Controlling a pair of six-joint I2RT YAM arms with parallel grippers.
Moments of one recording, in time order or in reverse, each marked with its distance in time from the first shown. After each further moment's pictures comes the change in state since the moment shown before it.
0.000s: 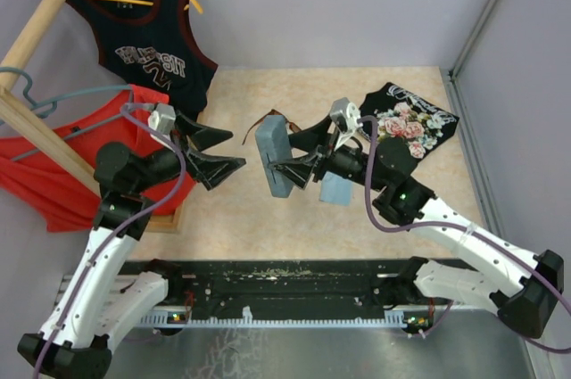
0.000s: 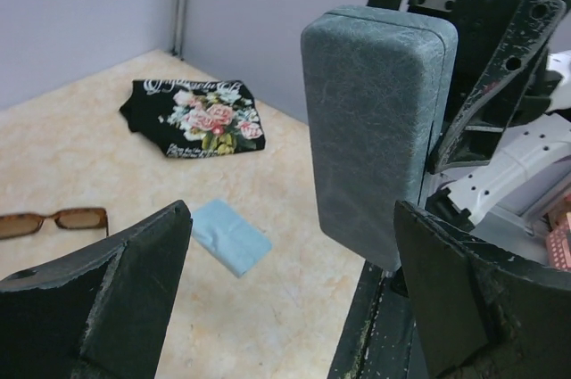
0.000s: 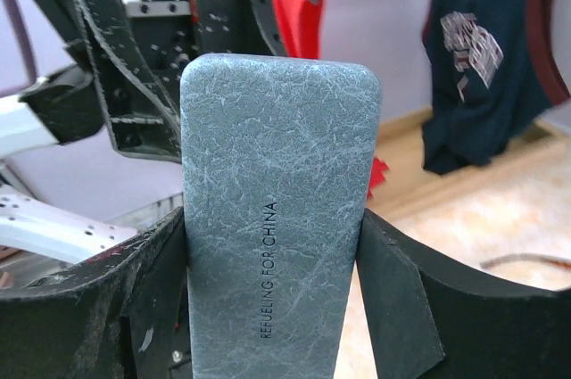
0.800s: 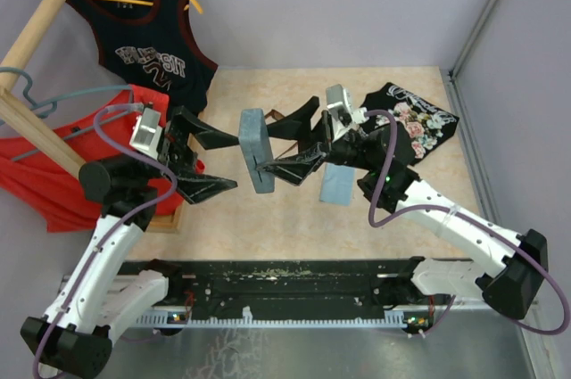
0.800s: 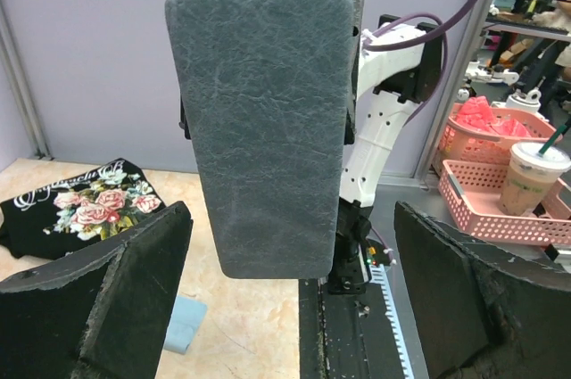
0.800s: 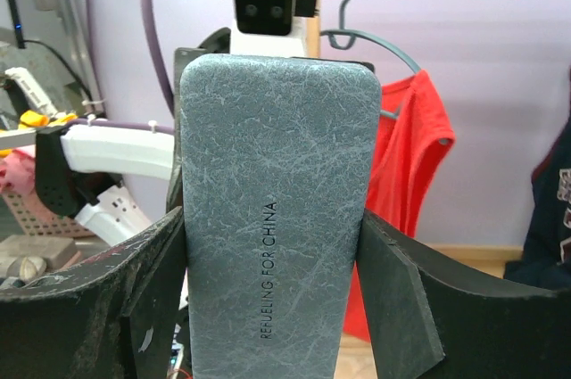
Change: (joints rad) left arm 0.000 0.089 0.016 0.643 0.335 -0.375; right arm 0.004 0.167 0.169 0.305 -0.312 0.072
